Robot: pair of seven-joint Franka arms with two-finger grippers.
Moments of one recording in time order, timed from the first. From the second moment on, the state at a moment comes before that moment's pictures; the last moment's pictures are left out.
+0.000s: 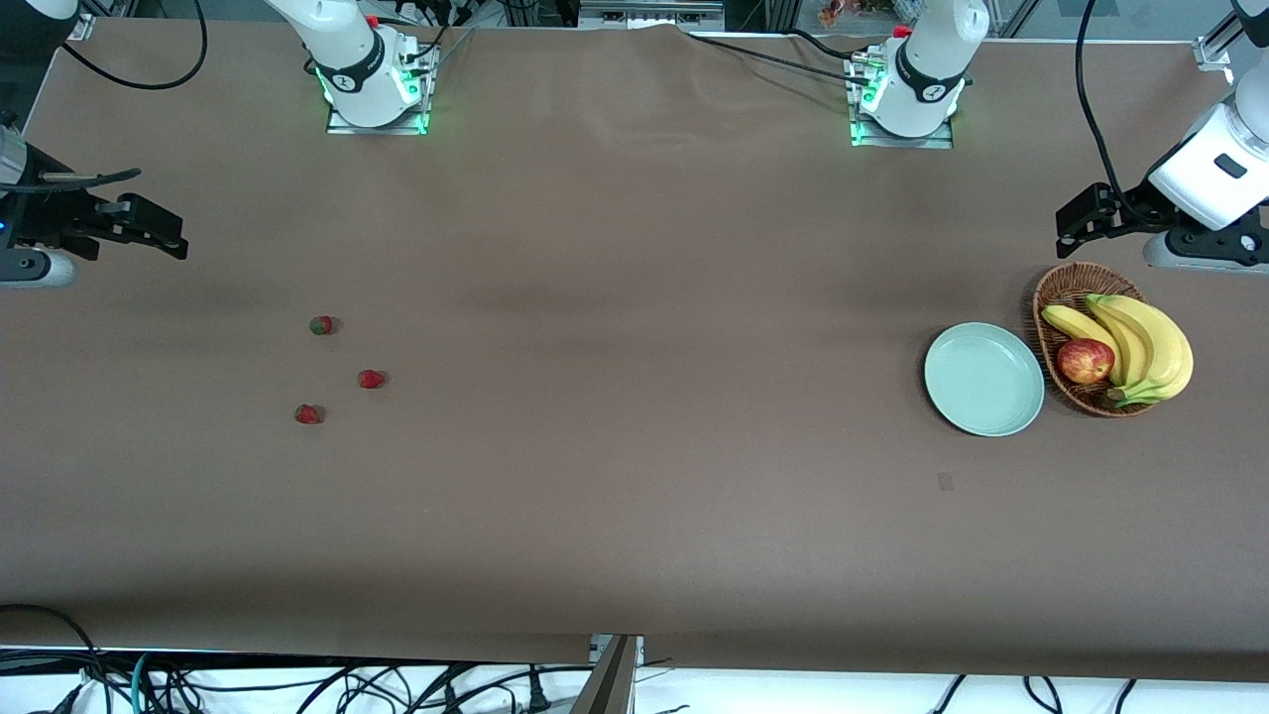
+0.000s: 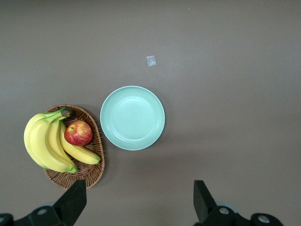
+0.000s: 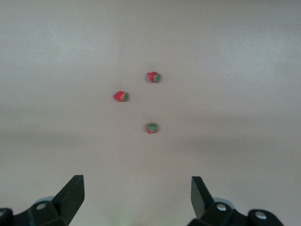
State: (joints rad) left arm 0.00 -0.04 -0.04 -1.70 0.05 1.65 0.05; right arm 0.00 0.08 0.02 -1.53 -0.03 1.53 -0.02
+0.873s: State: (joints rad) left arm 0.00 -0.04 -0.04 -1.69 0.05 1.65 0.05; right arm -0.03 0.43 0.02 -1.53 -0.03 1.84 -0.01
